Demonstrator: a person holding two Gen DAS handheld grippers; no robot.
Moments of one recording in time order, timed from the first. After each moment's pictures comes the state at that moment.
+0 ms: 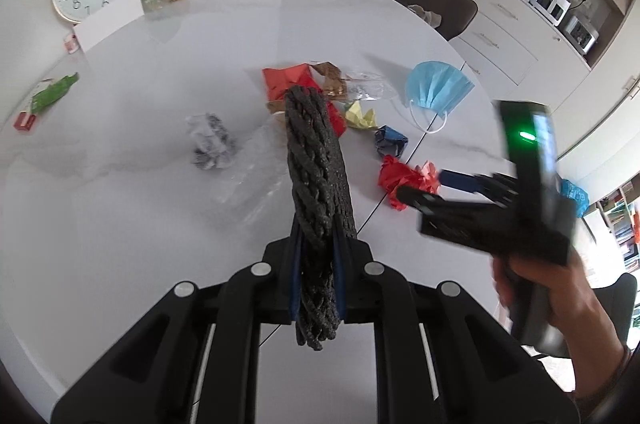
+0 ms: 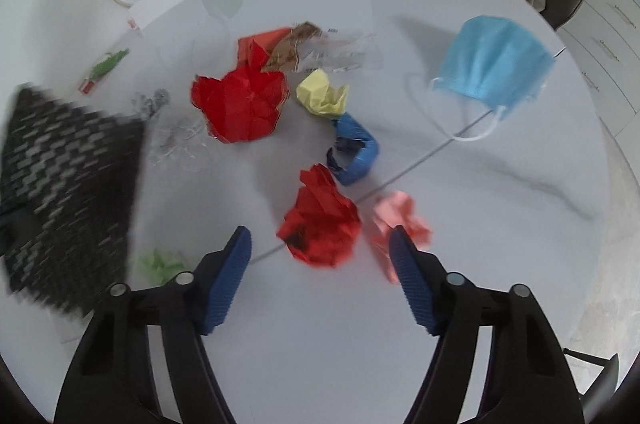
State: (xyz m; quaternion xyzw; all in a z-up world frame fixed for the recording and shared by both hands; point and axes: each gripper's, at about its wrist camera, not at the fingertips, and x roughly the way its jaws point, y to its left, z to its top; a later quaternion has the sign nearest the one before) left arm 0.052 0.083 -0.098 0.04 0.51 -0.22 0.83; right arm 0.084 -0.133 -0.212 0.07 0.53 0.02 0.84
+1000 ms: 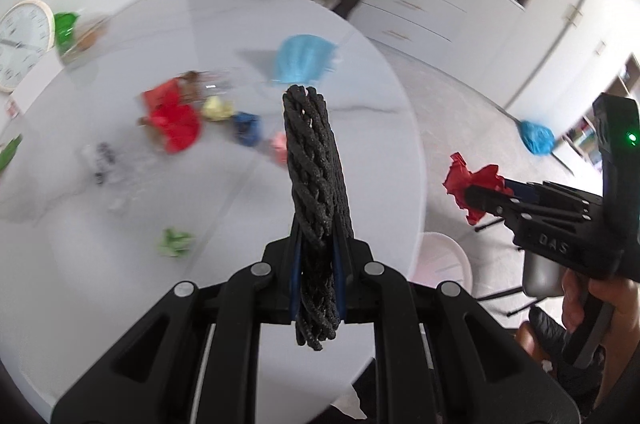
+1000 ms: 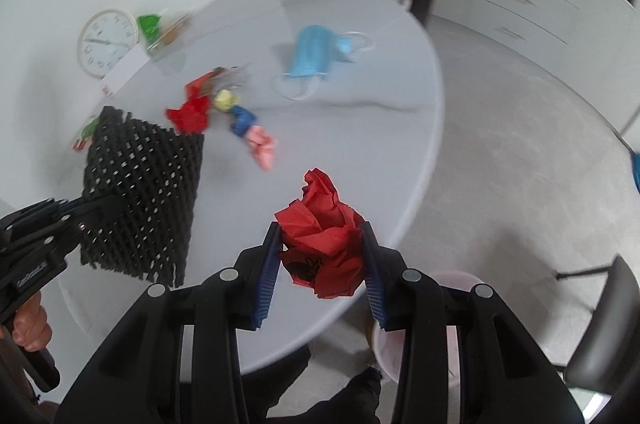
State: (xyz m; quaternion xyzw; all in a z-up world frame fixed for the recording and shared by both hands) left arm -0.048 -0.030 -0.075 0.11 0.49 -0.34 0.80; right arm -0.121 -0.236 -0.122 0.17 0.47 -0.09 0.86
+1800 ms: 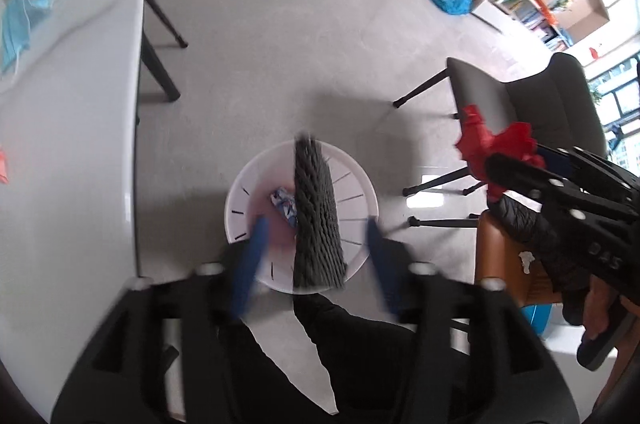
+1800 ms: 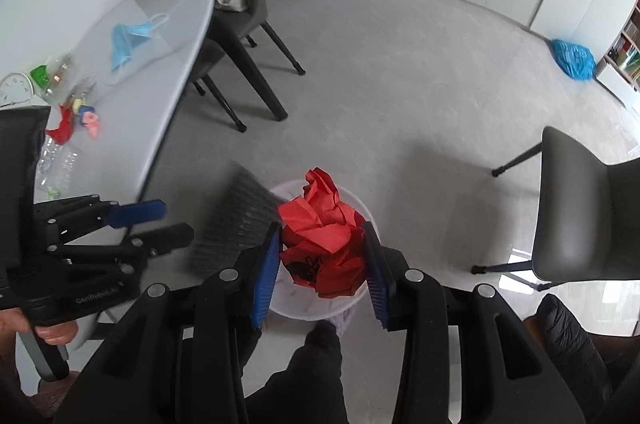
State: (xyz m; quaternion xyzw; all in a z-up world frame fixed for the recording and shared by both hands) left arm -0.185 -0.260 -0.207 0.24 0.58 -0.48 0.62; right arm -0.313 -0.379 -0.195 0.25 0.50 -0.25 0.79
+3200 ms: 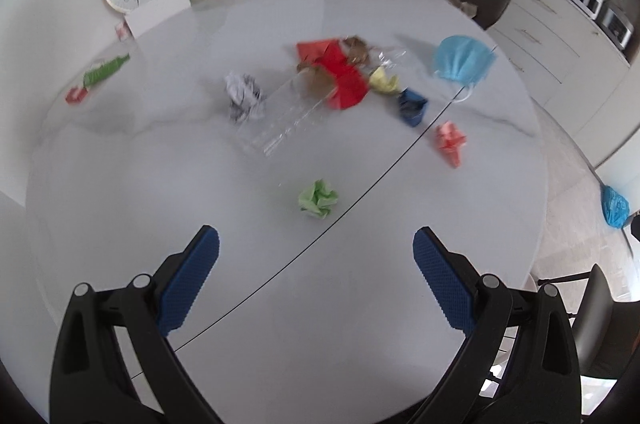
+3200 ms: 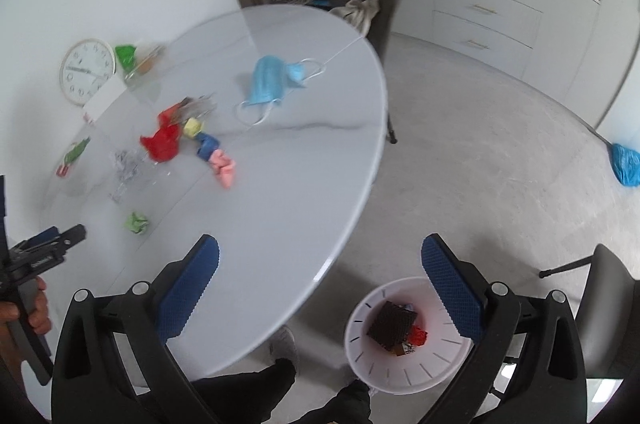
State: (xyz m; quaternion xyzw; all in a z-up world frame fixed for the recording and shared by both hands) left arm -0.016 0.066 -0.114 0.07 0.51 -0.12 0.85; right arm -0.142 -0.256 -0.106 0.16 0.44 -0.13 0.87
